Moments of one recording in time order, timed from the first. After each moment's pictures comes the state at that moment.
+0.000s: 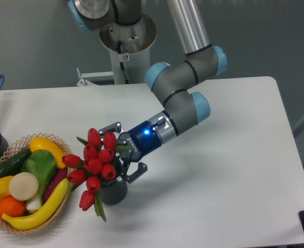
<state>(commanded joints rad) 2.56 -2.00 -1.86 -0.87 0.16 1.52</state>
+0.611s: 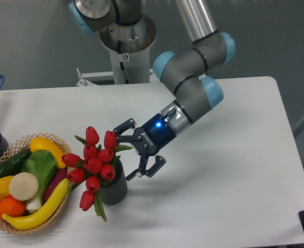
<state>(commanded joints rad) 2.68 -1.84 -1.81 -0.87 0.49 1.54</state>
